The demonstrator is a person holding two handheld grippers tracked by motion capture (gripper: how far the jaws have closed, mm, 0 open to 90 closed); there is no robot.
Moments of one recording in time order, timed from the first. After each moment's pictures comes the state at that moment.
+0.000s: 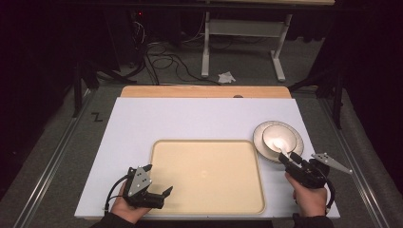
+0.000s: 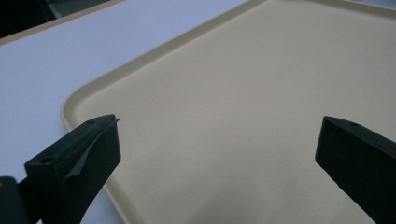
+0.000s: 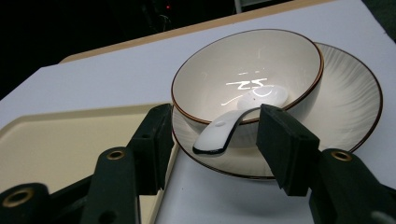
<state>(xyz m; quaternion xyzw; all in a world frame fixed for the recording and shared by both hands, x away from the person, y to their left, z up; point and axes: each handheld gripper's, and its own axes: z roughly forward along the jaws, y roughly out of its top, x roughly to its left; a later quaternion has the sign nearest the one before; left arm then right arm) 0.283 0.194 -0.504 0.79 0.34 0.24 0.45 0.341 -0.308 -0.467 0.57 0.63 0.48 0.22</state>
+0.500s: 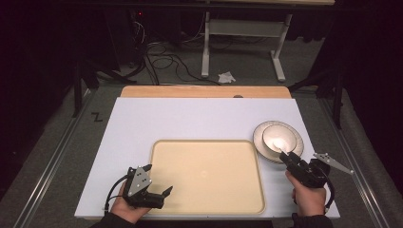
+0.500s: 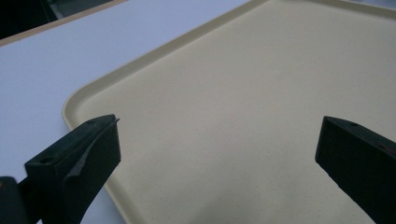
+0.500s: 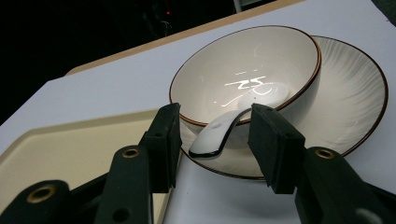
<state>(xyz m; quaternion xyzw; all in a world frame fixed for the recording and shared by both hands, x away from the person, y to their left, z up) 0.283 0.194 -0.503 0.79 0.34 0.24 0.45 0.343 -0.311 -0.471 0.59 0.60 0.50 0.20</state>
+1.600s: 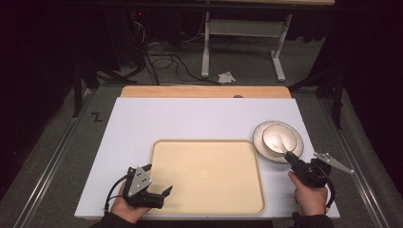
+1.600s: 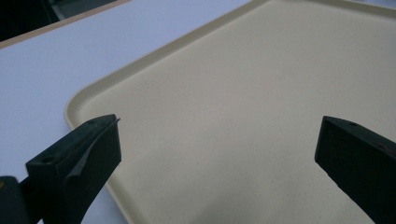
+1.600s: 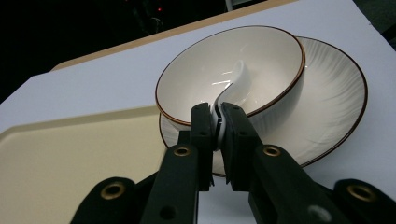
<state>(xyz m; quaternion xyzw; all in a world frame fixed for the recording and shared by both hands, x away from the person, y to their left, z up) 0.283 0.194 -0.503 0.79 0.34 0.24 0.45 0.344 -0.314 -0.471 0.59 0.61 0.48 0.21</state>
